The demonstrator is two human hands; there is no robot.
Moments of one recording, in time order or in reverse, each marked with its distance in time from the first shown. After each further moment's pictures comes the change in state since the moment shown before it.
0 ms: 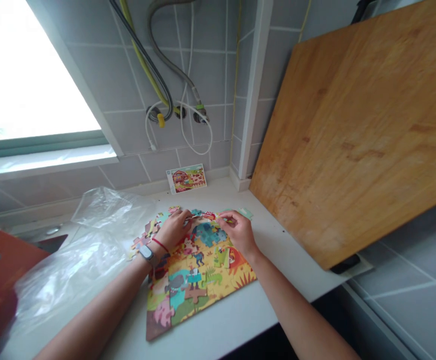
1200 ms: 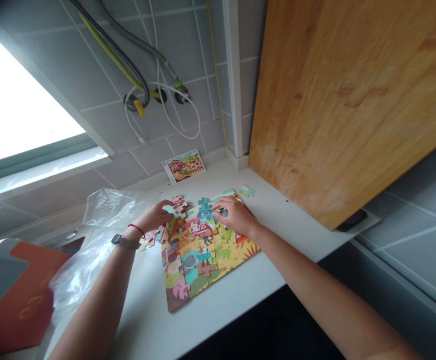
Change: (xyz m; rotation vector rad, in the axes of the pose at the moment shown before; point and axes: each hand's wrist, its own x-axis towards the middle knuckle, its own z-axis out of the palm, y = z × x) left_hand -0.003 -0.031 -0.071 -0.251 -0.324 -0.491; right_hand -0.007 0.012 0.002 -0.366 -0.290 -0.246
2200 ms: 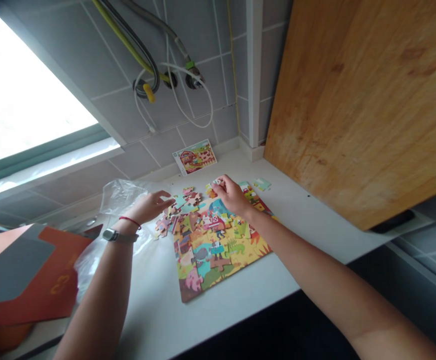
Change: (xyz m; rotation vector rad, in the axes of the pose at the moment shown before) left_hand -0.020 -0.002 -0.044 0.484 0.082 0.010; right_hand 0.049 -0.007 0.039 0.329 0.128 0.269
